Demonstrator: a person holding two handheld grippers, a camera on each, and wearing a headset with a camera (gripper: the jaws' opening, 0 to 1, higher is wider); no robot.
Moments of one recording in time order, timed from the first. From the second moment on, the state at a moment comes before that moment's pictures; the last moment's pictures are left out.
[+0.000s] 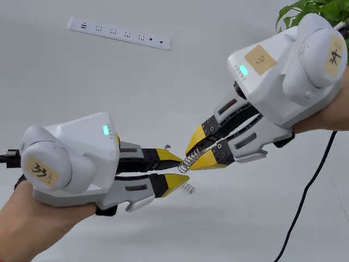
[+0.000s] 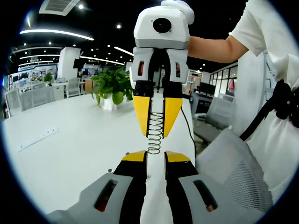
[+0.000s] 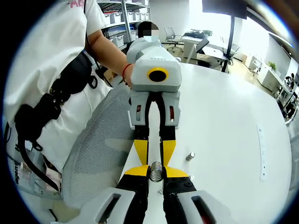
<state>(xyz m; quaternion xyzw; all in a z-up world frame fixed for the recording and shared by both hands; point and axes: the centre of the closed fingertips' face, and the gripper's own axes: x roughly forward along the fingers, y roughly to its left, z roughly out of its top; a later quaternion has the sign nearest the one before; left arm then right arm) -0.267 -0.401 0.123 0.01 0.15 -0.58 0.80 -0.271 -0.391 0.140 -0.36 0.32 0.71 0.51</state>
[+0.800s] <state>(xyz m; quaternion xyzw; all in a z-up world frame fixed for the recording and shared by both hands) -0.259 -0.353 0.114 0.04 0.16 -0.54 0.82 -0.248 -0.391 0.150 -0.34 0.32 0.68 0.57</state>
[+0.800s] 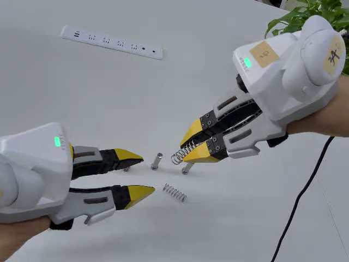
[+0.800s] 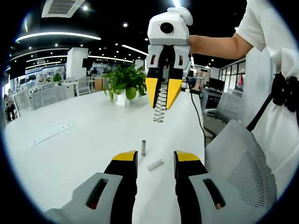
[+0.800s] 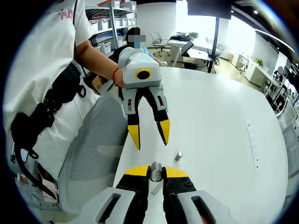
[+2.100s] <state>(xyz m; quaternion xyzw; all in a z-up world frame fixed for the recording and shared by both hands) -0.253 -0.282 0.075 0.09 0.19 -0.49 0.85 -0.207 -0.383 0.134 -0.36 0.35 0.62 0.60</state>
